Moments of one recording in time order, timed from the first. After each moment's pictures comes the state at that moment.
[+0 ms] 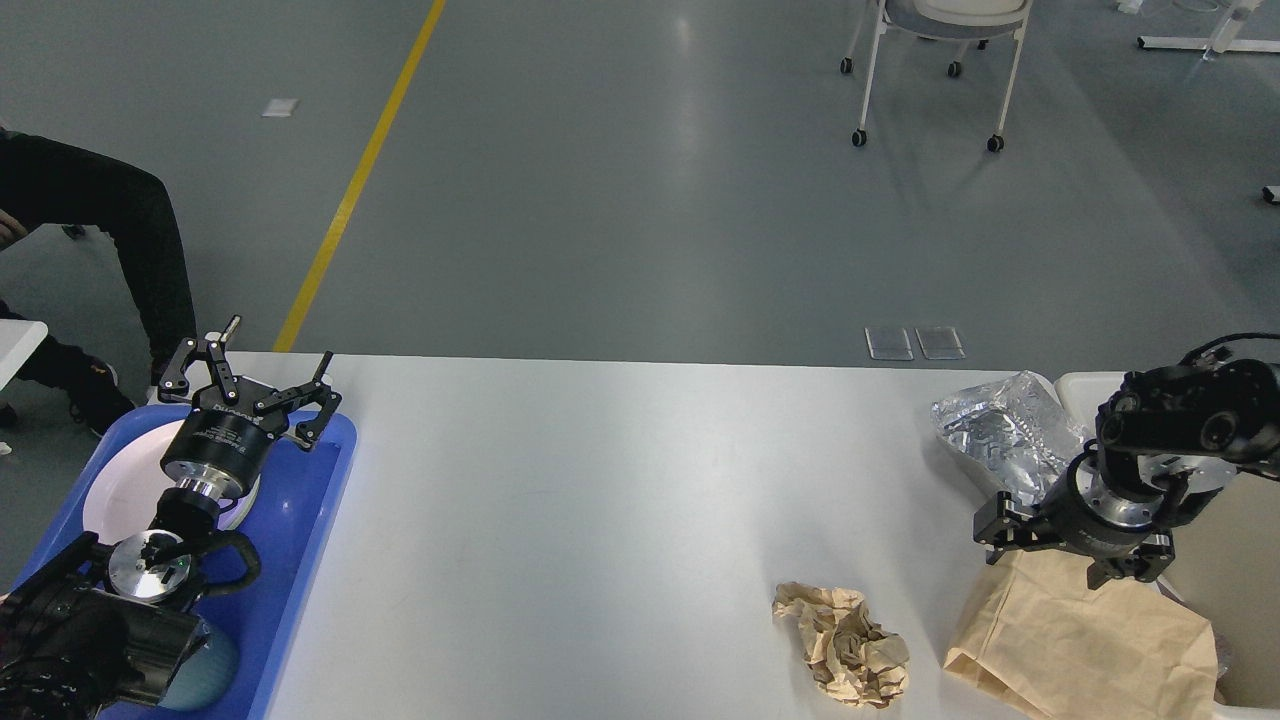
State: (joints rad) left arm -0.55 0.23 -1.23 -0.33 -0.16 -0.76 0.01; right arm 1.37 -0.51 -0.94 1.07 -0.27 0.47 -0.28
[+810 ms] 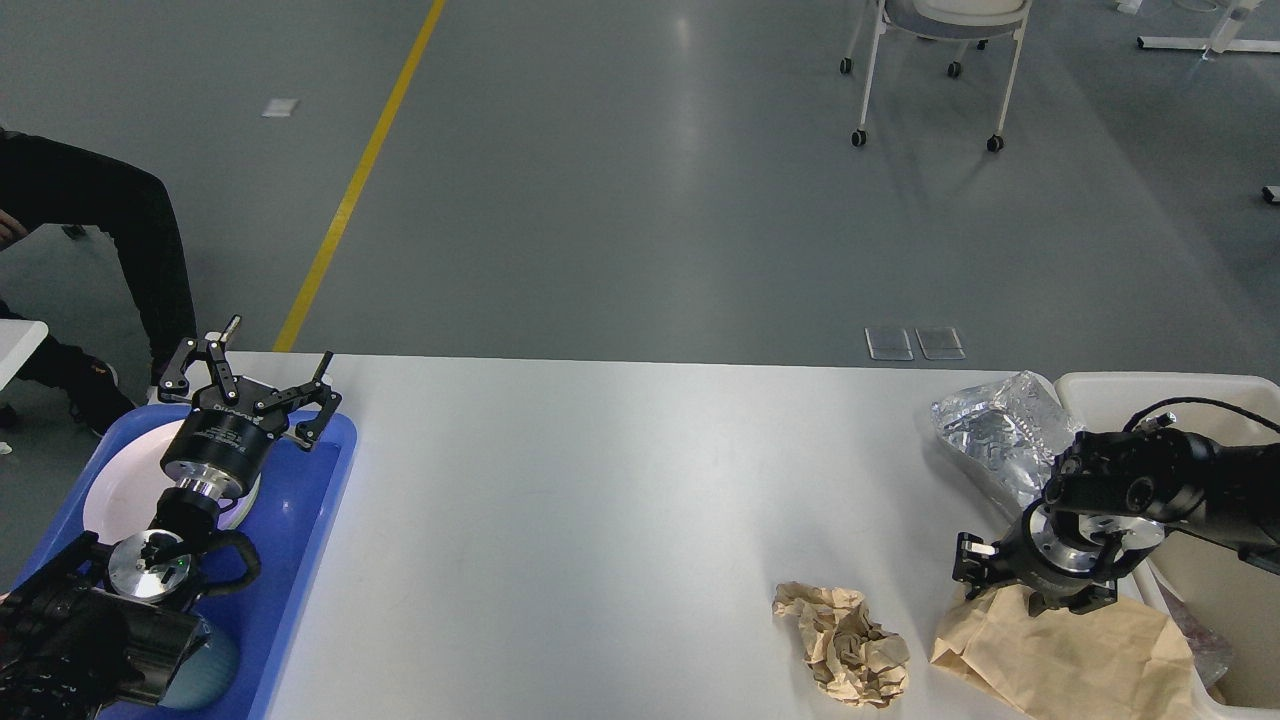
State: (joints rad) left arm -0.55 0.23 -1.23 -0.33 -0.16 -0.76 0.01; right arm 1.20 -0.41 -0.89 0.94 -0.27 0.38 -0.28
